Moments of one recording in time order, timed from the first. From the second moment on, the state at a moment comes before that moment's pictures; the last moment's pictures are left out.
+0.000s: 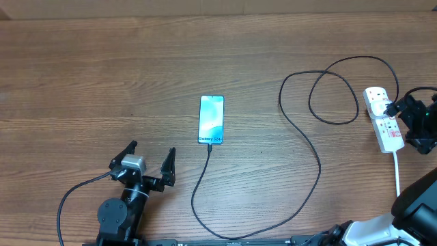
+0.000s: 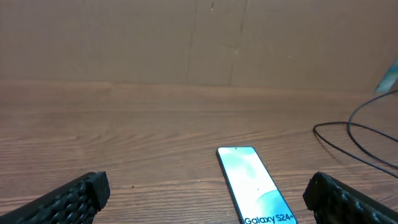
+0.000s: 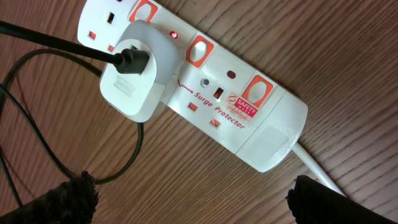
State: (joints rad) left arm -0.12 0.02 0.01 -0.07 0.12 -0.15; right arm -0.68 1.75 1.35 -0.97 -0.23 0.23
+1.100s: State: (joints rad) left arm -0.12 0.02 0.01 -0.06 0.12 -0.15; right arm -0.42 1.39 1.35 -0.97 -0.23 0.23
